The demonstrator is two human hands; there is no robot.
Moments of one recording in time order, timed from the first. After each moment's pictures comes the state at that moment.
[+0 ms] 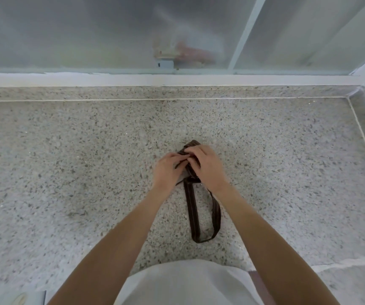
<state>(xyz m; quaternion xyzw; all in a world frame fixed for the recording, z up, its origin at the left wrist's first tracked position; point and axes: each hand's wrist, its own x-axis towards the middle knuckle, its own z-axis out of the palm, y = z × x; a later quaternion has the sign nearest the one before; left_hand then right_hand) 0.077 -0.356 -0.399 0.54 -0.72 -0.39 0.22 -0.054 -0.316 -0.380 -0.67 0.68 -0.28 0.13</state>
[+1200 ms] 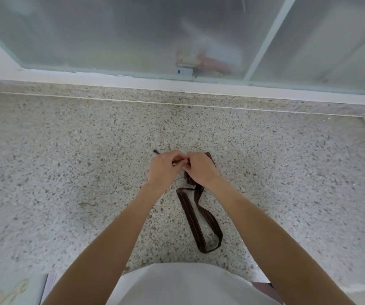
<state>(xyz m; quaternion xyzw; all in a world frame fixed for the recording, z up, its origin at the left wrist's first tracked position) 0.112 -0.363 -0.376 0.53 -0.74 -0.34 0.24 -0.025 -0.352 -0.384 -0.68 0.69 -0.07 0.25</state>
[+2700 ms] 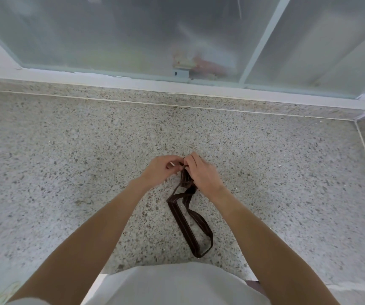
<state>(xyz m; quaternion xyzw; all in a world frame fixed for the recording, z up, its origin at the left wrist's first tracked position) 0.124 -0.373 -0.377 0.44 -0.73 -0.50 0.14 -0.041 -0.315 -0.388 -0.79 0.58 -0.18 0.03</state>
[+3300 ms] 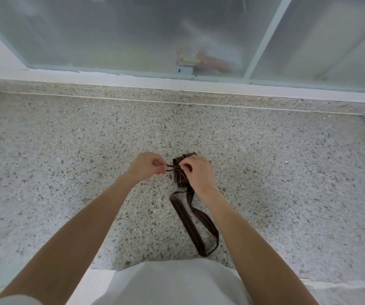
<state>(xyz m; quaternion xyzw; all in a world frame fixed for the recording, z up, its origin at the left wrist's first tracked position) 0.169 -0.389 -0.380 0.53 -0.69 -0.49 0.05 -0.009 -0.318 -0.391 -0.62 0.70 -0.27 0.23</state>
